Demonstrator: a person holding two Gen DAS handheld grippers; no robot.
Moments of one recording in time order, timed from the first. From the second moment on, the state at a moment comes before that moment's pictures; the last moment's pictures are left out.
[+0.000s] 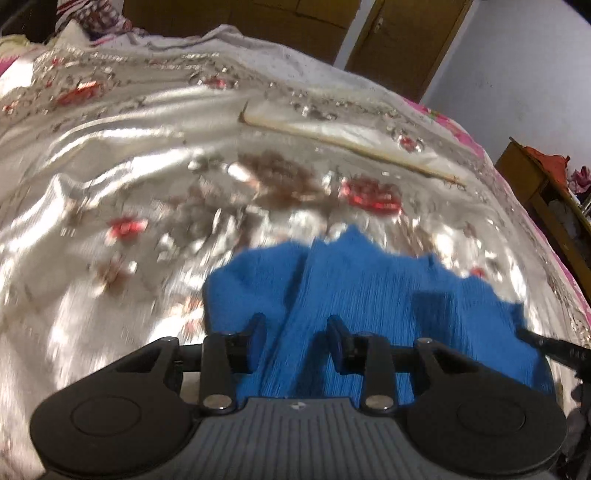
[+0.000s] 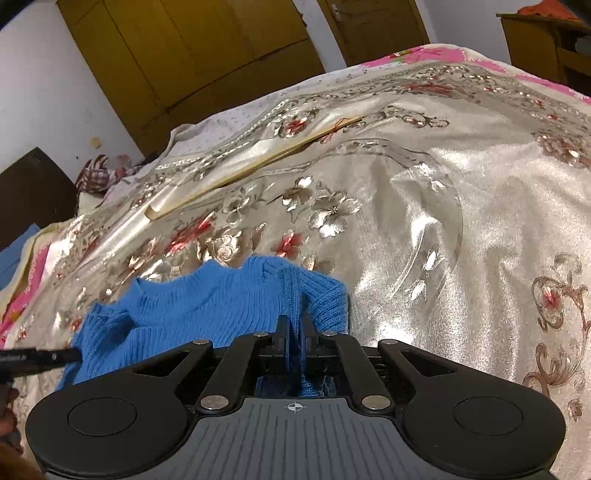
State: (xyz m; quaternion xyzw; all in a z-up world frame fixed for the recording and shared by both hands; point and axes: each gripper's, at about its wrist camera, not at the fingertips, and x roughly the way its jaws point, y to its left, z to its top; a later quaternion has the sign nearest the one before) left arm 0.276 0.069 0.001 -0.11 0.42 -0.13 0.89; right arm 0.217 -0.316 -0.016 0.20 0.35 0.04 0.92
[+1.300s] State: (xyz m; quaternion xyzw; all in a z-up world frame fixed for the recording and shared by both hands) left arm 0.278 0.081 -0.002 -0.11 0.43 -0.09 0.89; right arm 0.240 -0.297 -0.005 0.13 0.40 0.05 0.91
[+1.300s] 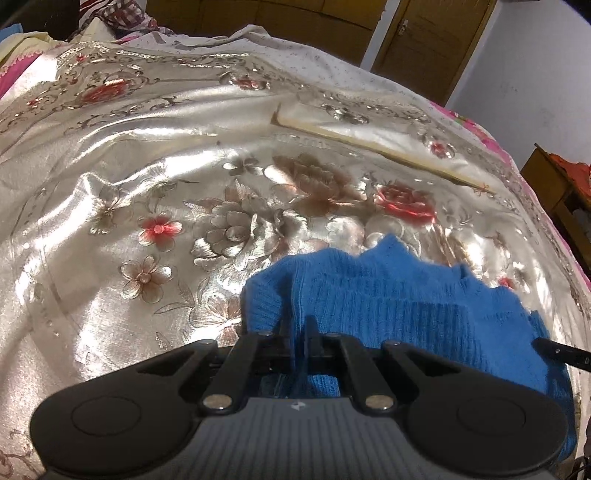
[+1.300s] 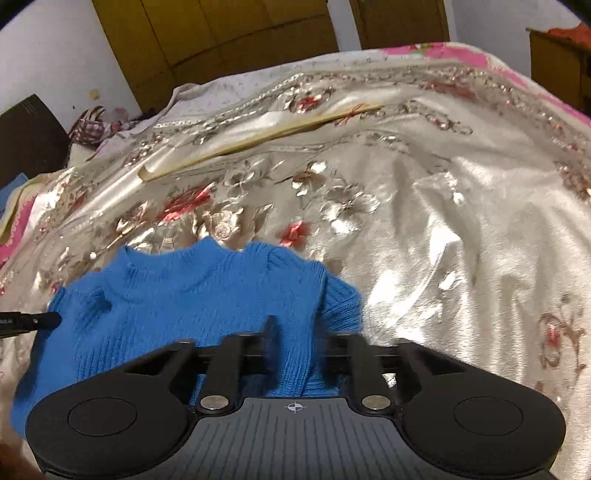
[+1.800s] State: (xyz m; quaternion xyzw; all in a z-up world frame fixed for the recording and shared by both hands) left arm 0.284 0.083 -0.012 -0.08 0.42 -0.06 0.90; right arm 0.264 -0.306 -0.002 0.13 0.37 0.01 0.92
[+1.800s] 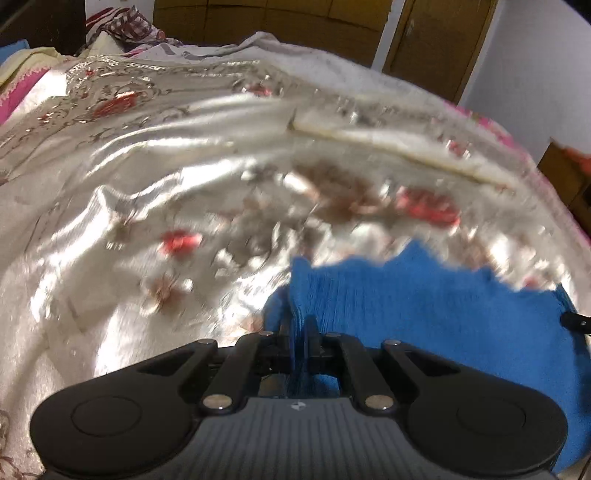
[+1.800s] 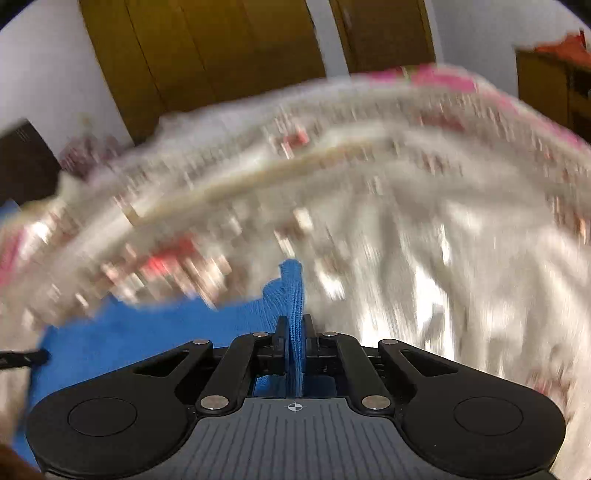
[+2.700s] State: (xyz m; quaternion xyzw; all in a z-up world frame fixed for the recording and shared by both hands) left arm 0.158 0.100 -0.014 -0.11 0.41 -0.05 0.90; right arm 0.156 -0.231 0.044 0.02 0.34 0.09 0.94
